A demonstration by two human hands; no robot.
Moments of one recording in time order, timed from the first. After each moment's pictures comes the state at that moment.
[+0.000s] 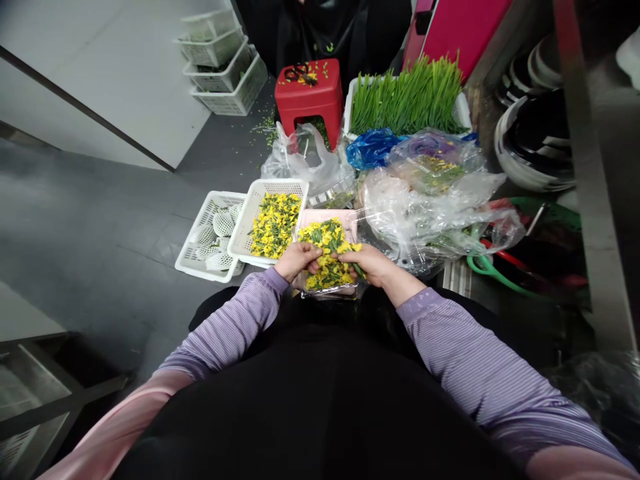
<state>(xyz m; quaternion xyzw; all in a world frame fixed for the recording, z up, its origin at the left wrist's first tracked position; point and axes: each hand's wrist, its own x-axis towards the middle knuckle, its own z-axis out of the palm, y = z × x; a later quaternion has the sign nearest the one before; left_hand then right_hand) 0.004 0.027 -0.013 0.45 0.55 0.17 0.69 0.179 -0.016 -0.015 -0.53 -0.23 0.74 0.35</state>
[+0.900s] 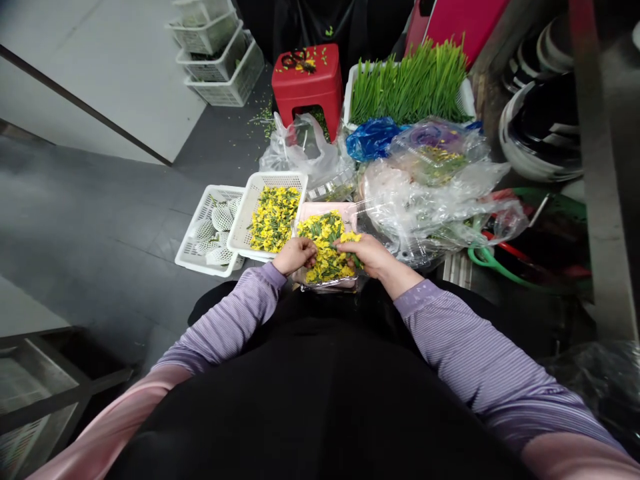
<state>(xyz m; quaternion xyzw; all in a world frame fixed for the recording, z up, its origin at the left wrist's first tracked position) -0.003 0.026 -0.019 0.66 0.56 0.06 0.49 0.176 -0.013 -0.016 -0.54 -0.23 0.70 0.40</state>
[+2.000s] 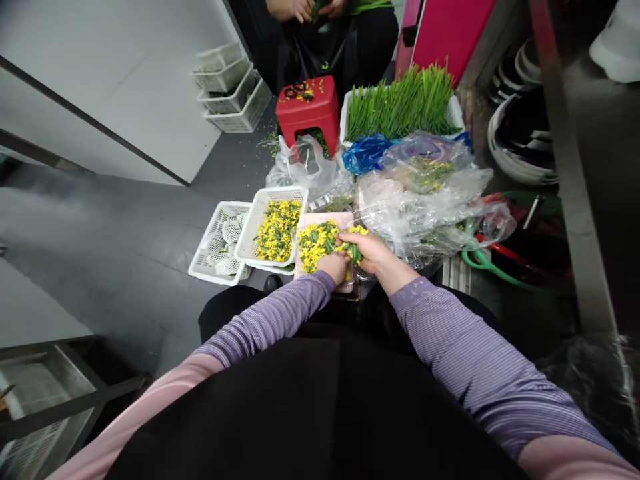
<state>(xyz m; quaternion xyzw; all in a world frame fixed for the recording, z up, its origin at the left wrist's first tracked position) 0.081 -0.005 -0.054 0.83 0.51 -0.11 0.20 0.191 -0.007 0.010 -0.51 -0.12 0.73 0.44</state>
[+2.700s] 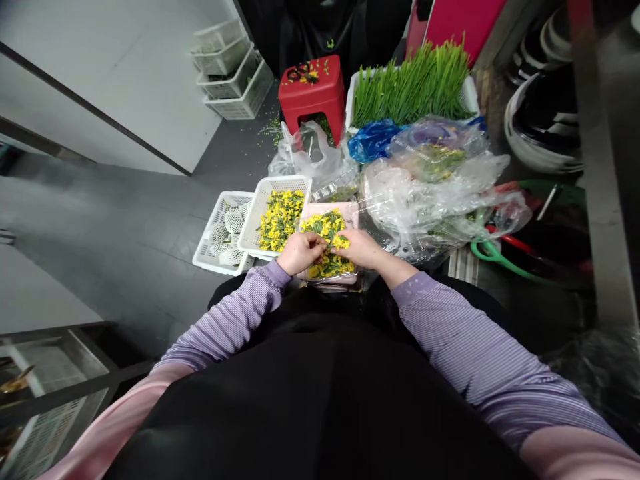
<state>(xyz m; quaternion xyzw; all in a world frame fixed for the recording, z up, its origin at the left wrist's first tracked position) 0.020 0.008 0.018 0.62 0.53 0.16 0.56 0.186 -0.012 -0.011 -0.60 -0.67 0.38 0.21</state>
